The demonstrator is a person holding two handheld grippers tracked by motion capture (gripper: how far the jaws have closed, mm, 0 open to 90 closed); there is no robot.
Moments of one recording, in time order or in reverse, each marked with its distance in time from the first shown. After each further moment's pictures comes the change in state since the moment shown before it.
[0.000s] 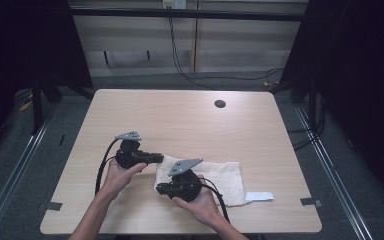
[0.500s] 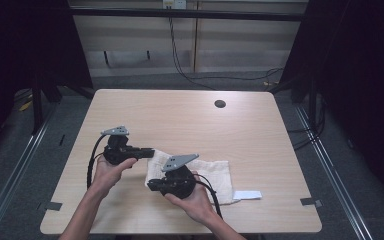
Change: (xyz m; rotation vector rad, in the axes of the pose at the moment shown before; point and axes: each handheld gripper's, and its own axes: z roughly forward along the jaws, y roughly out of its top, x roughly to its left) left arm 0.001 0.011 -0.034 -0.023 0.042 0.000; right arm 0.012 0.025 -0.001 -0.059 0.038 -0.009
